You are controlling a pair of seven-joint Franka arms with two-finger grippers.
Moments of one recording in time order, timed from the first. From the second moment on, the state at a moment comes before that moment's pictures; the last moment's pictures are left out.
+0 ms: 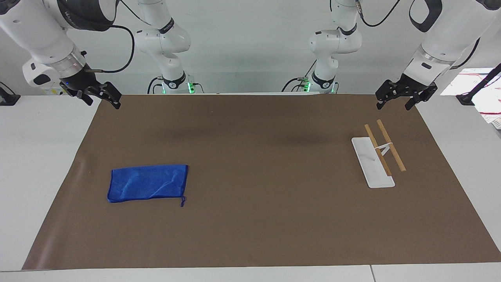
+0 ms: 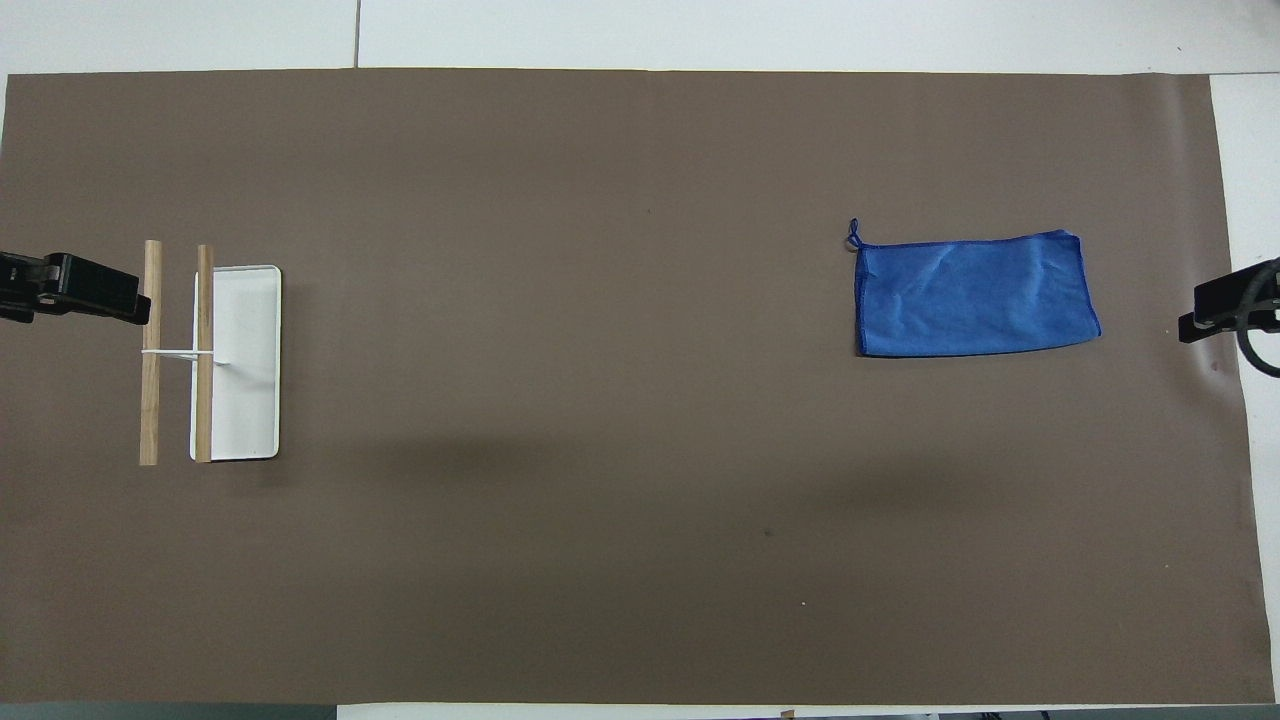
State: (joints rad) left arm -0.06 -0.01 0.01 -1.58 -0.02 1.53 0.06; right arm 0.02 -0.02 -0.16 -1.62 0.02 1.47 0.07
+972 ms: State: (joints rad) left arm -0.06 -0.01 0.01 -1.58 -0.02 1.53 0.06; right arm 0.06 0.03 -0.15 -1.85 0.05 1.90 0.06
